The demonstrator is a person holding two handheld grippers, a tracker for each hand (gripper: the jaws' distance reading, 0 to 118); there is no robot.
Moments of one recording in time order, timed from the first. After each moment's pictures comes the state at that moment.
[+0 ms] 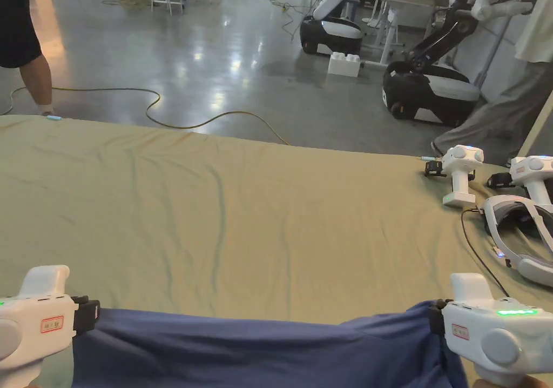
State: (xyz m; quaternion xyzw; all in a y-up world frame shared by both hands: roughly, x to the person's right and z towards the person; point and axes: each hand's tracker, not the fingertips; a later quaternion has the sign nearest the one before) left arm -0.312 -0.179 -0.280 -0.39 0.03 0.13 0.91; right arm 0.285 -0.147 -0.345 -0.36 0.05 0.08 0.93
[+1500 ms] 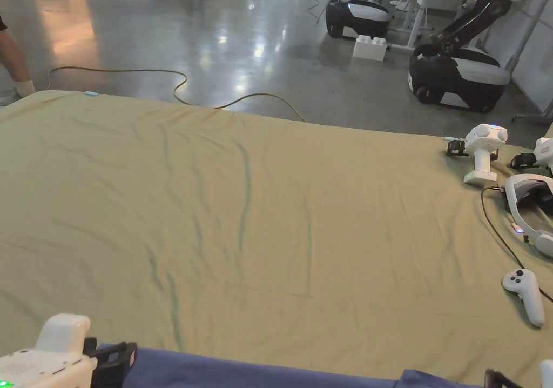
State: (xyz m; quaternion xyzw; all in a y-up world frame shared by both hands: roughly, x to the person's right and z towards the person) left arm -0.273 -0.202 -0.134 -0.37 0.01 0.07 0.93; right arm 0.284 -0.145 -0.153 -0.30 -0.06 0.05 0.95
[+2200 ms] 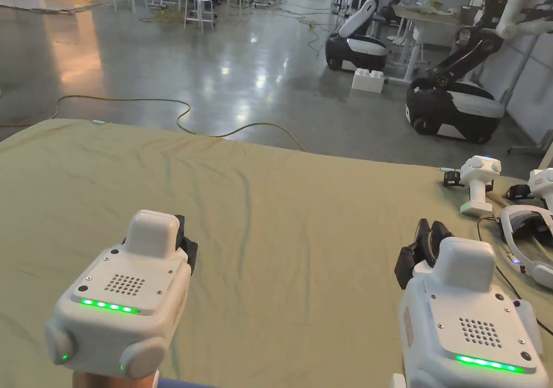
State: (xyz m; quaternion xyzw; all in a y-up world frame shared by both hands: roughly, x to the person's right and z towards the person) left arm -0.176 -0.077 -0.197 -0.10 0.08 -0.02 0.99; right arm 0.141 -0.055 -0.210 0.01 -0.01 0.03 1.00
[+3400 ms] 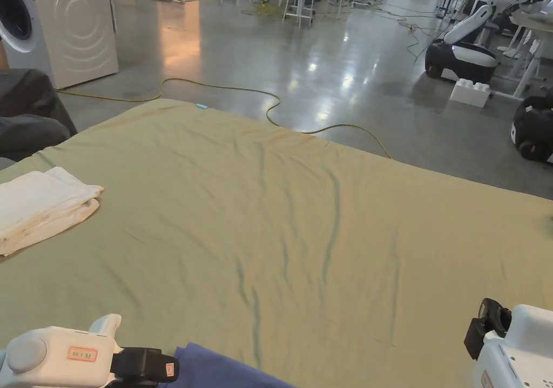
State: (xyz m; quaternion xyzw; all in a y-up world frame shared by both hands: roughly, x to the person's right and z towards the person) left arm -0.418 -0.290 -0.125 -0.46 -0.09 0.40 0.79; right arm 0.116 -0.119 -0.237 -0.14 0.06 0.05 0.99
